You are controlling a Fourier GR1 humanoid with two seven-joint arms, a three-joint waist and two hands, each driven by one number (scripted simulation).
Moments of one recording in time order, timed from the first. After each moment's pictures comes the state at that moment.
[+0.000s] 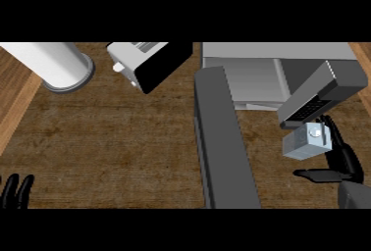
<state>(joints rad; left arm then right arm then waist) 0.64 0.01 -0.06 -2.29 0.14 -0.13 -0.24 -0.34 -0.36 -0.31 -0.46 0.03 0.36 -0.86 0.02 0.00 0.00</state>
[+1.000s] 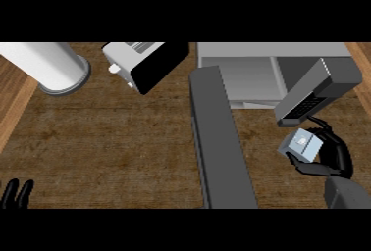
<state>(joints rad) 0.67 0.02 -0.05 -2.28 0.18 -0.15 -0.25 -0.34 -0.29 -0.32 -0.53 -0.03 0.25 -0.94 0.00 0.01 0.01</state>
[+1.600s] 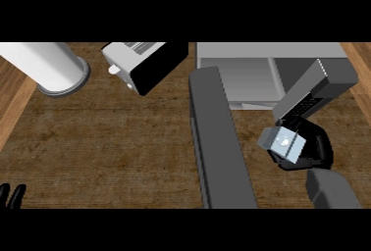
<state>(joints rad) 0.70 0.02 -0.02 -2.29 0.21 -0.16 -0.26 -0.29 -0.20 -0.19 -0.84 -0.06 0.28 -0.85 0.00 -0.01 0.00</state>
